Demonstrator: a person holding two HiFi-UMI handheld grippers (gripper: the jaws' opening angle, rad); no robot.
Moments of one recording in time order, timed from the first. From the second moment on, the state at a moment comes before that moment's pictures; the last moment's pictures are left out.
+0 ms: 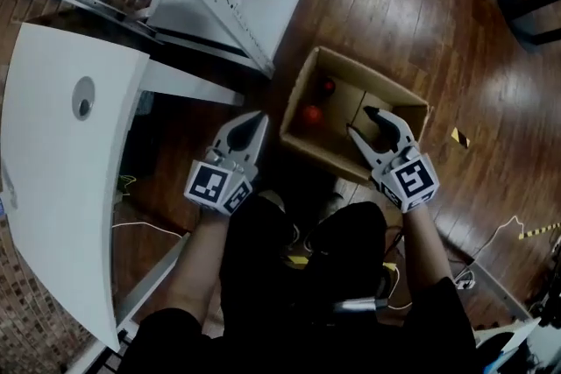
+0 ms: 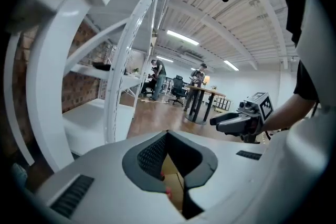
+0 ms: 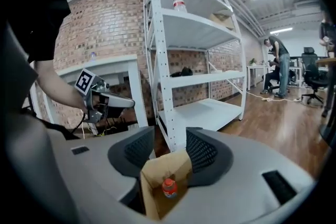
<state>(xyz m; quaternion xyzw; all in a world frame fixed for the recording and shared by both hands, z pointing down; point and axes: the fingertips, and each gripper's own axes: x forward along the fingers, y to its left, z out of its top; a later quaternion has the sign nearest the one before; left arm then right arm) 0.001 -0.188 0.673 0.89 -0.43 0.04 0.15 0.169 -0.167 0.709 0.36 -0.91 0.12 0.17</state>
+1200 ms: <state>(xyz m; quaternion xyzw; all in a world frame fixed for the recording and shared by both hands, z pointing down) 0.017 -0.217 0.836 0.91 -0.40 0.09 0.09 0.088 -0.195 1.026 0.19 -0.93 0.13 0.29</state>
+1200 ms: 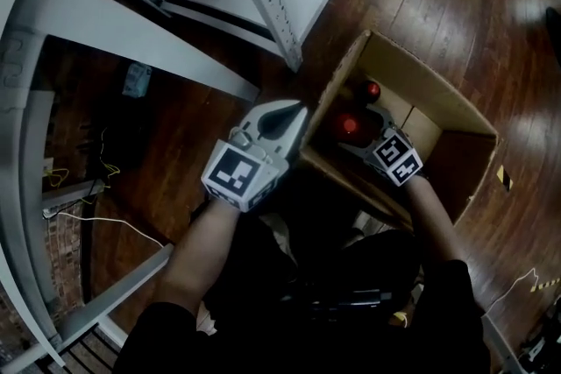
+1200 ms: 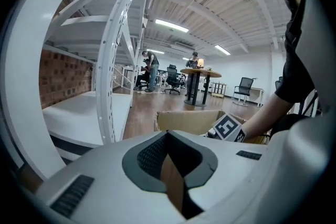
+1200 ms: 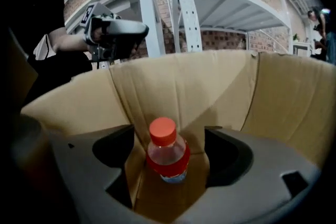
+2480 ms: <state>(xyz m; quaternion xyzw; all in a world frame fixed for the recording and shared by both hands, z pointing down) -0.002 -0.220 0.804 0.91 -0.41 0.06 0.11 0.111 -0.210 0.953 0.32 -0.89 0.18 0.28</state>
